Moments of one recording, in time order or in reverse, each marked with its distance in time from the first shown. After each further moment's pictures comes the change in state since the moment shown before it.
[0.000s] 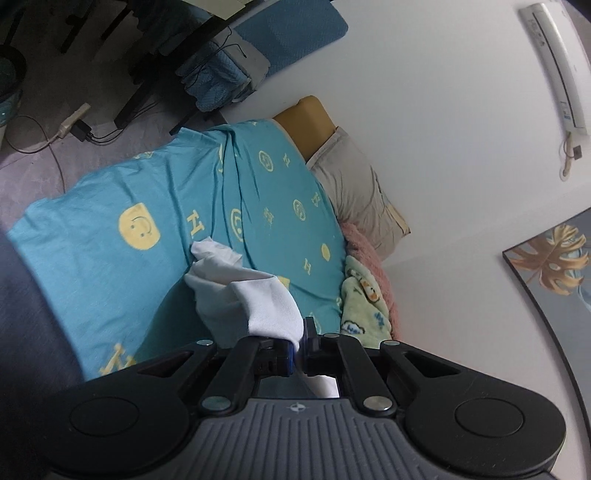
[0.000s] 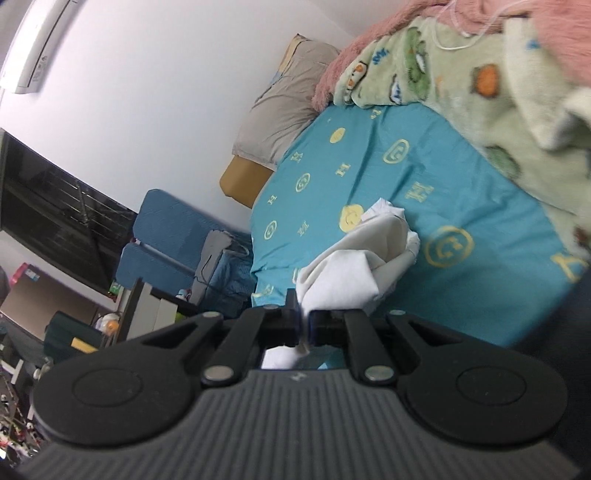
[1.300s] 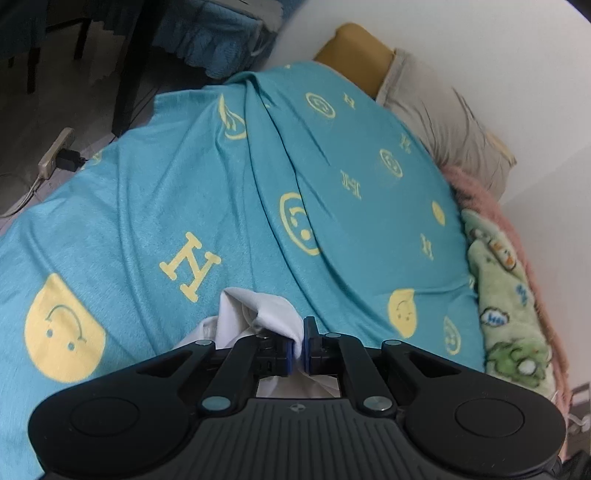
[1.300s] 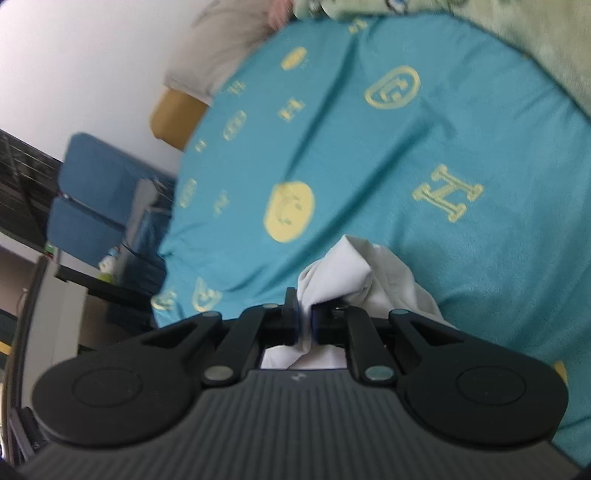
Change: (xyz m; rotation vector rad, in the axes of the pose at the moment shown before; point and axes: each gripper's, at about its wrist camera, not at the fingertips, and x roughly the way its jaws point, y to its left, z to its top) left arm 0.321 0.038 0.076 0.266 0.140 0.331; right arm 0.313 -0.084 0.084 -0.059 0.244 -0.131
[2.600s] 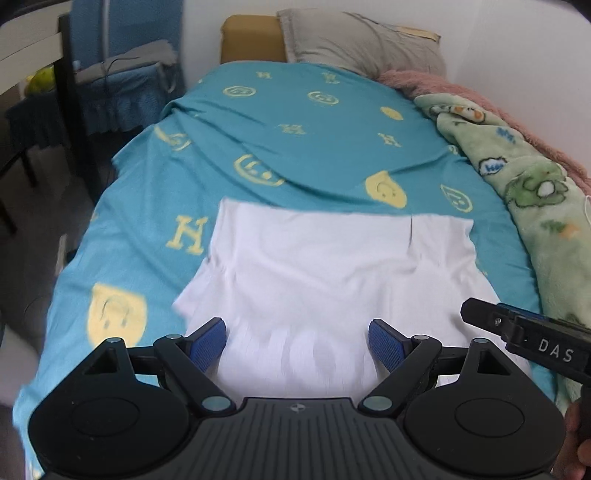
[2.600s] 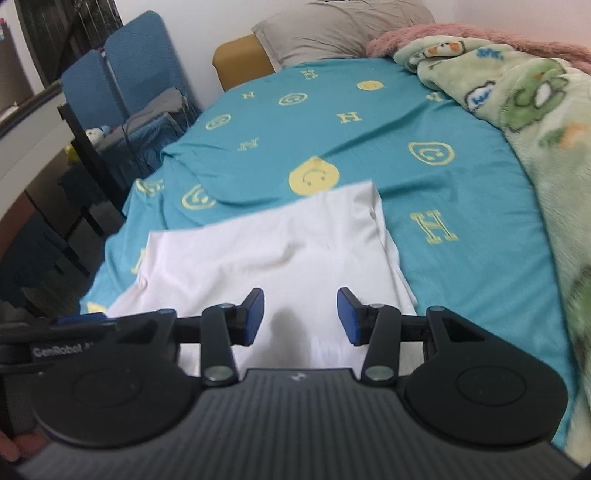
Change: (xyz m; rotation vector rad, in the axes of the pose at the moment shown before) left arm -0.052 -0.036 -0.096 0.495 0.044 0.135; right arm -0.065 0.046 -0.086 -0.607 -0.049 -0.192
